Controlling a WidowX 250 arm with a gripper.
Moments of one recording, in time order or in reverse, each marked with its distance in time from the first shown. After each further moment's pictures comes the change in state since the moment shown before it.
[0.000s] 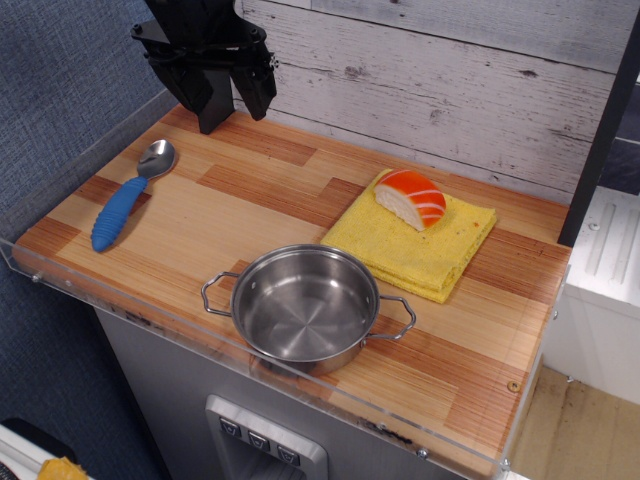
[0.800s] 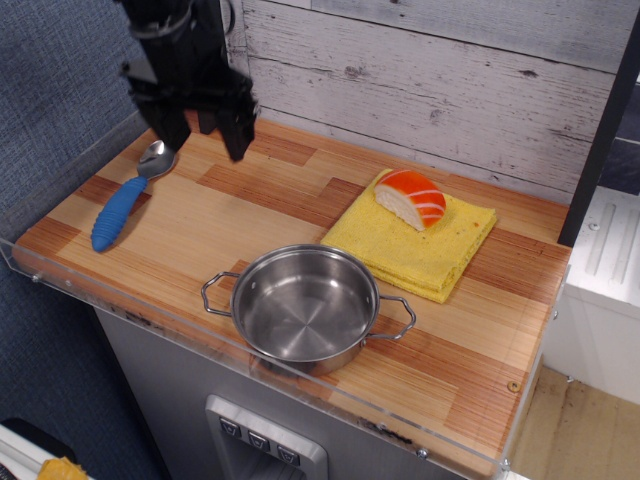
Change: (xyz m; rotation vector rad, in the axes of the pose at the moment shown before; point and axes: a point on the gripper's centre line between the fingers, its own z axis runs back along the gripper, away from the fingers) arm -0.028 0.019 -0.022 0.100 0.122 0.026
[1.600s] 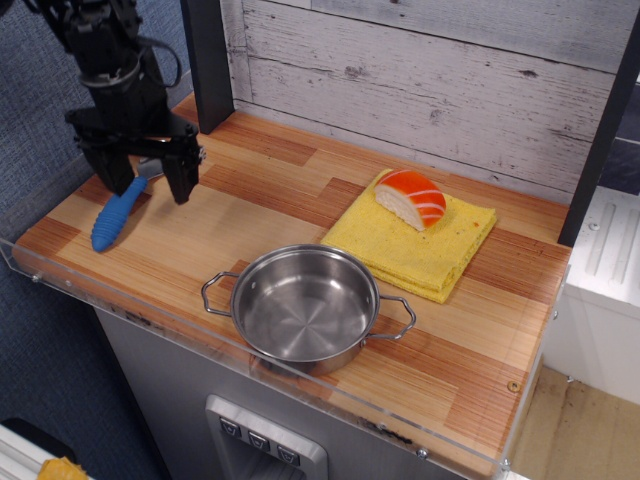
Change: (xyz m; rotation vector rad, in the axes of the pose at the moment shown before) arm -0.028 0.046 -0.029 0.051 0.097 0.095
